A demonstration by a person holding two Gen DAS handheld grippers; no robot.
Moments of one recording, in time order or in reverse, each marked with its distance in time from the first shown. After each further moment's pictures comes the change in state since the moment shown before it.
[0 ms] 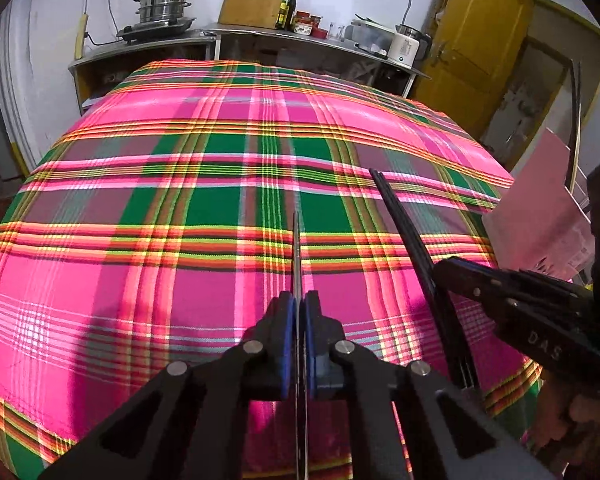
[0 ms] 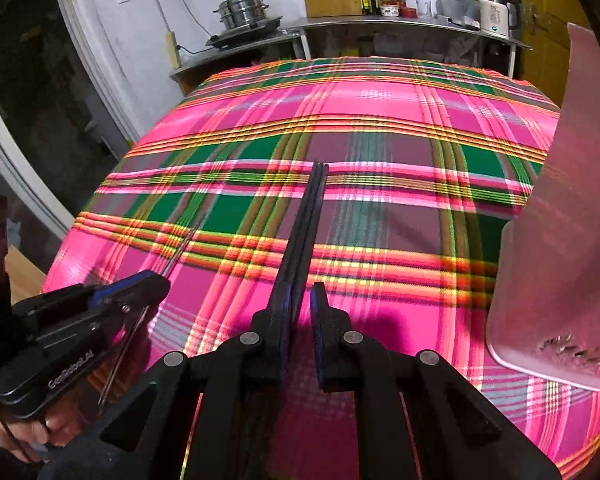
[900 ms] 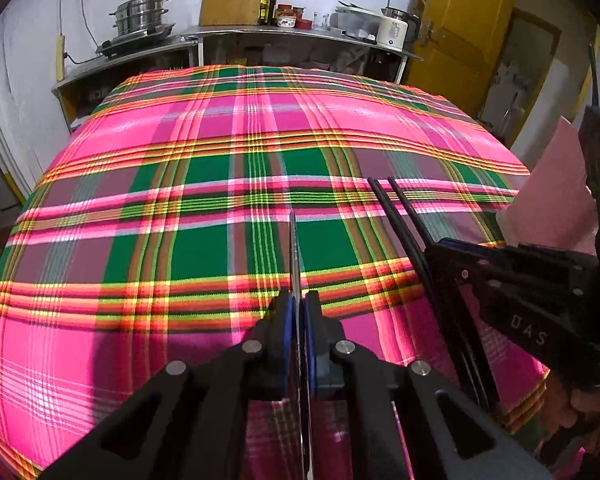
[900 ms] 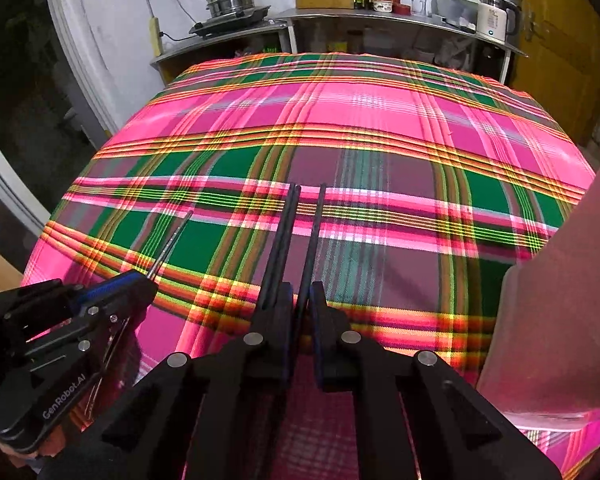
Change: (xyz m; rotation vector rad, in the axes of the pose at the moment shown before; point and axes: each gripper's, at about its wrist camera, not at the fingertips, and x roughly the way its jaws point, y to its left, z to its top) left arm 0.020 -0.011 0.030 0.102 0.036 0.037; right arm 0.024 0.001 0.032 -0.022 0.043 -0.084
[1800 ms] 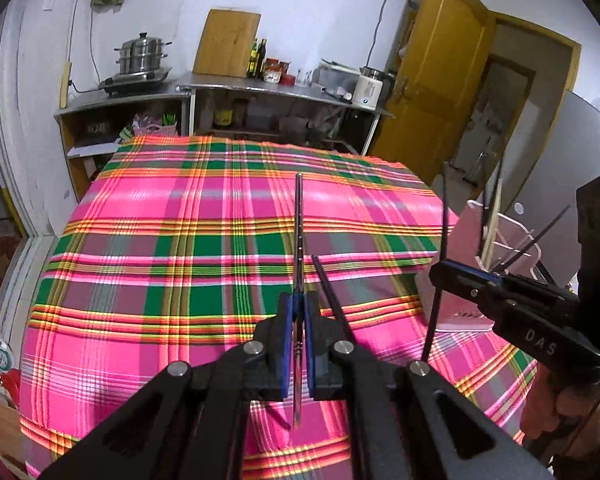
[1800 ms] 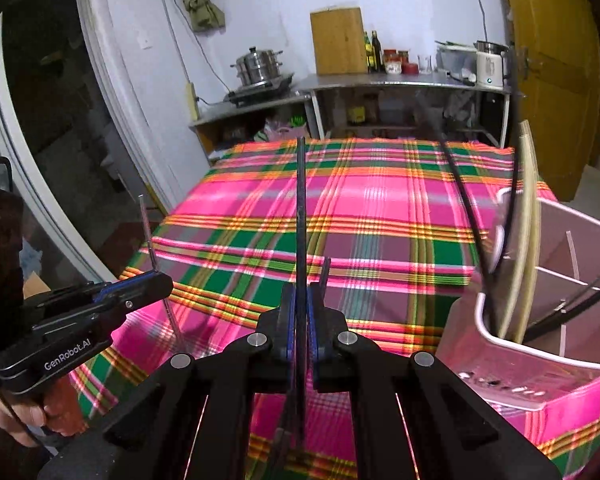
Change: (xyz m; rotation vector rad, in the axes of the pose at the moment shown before) left arm -0.116 -0.004 0.015 -0.034 -0.178 -0.105; right arm -0.130 0.005 -0.006 0.013 -0.232 0.111
